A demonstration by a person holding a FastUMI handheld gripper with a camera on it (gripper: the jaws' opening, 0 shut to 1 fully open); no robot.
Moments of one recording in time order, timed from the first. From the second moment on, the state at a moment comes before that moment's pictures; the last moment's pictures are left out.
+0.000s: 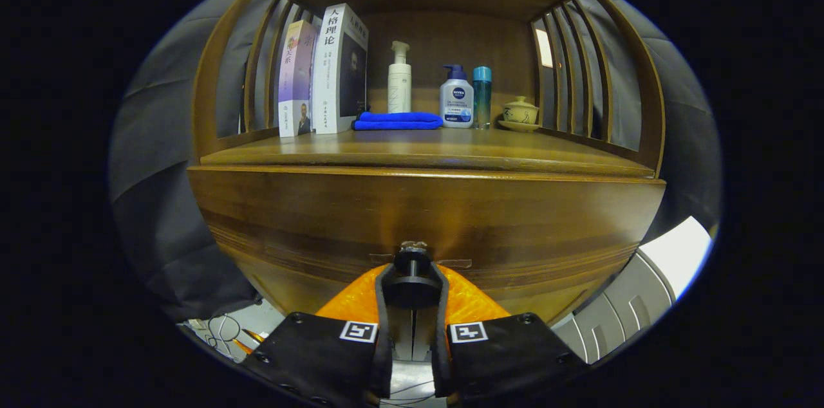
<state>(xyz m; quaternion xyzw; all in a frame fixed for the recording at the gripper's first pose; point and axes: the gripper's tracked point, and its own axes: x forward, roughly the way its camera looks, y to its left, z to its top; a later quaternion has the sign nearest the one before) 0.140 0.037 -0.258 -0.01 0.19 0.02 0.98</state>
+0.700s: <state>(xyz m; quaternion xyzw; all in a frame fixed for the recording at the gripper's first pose) 0.070 0.031 -0.256 -0.01 0.18 0.03 0.98</state>
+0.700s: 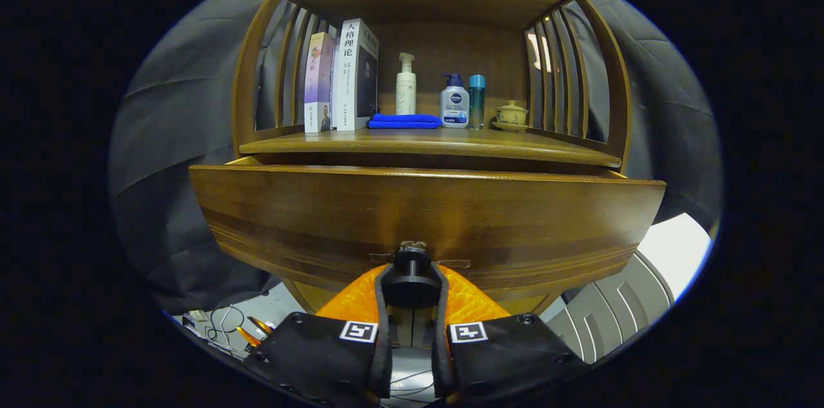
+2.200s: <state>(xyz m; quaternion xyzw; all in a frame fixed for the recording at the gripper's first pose) -0.026 0.034 -0.262 -0.02 0.20 0.09 0.97</state>
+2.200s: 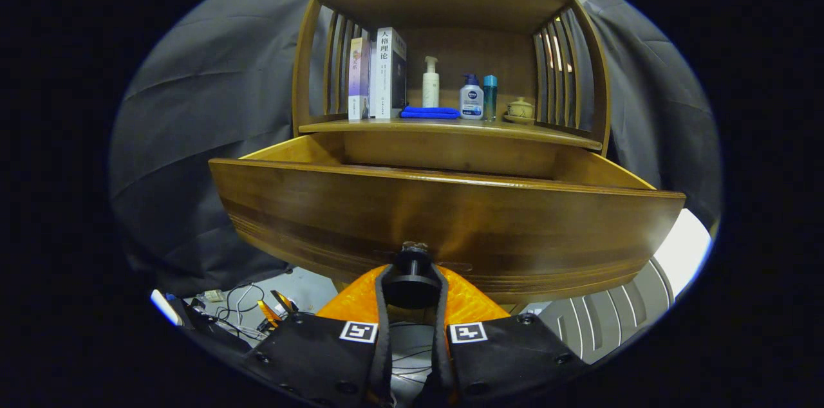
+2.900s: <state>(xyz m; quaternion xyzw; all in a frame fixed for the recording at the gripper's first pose) -0.060 0.000 -0.184 0.01 0.18 0.12 0.98</state>
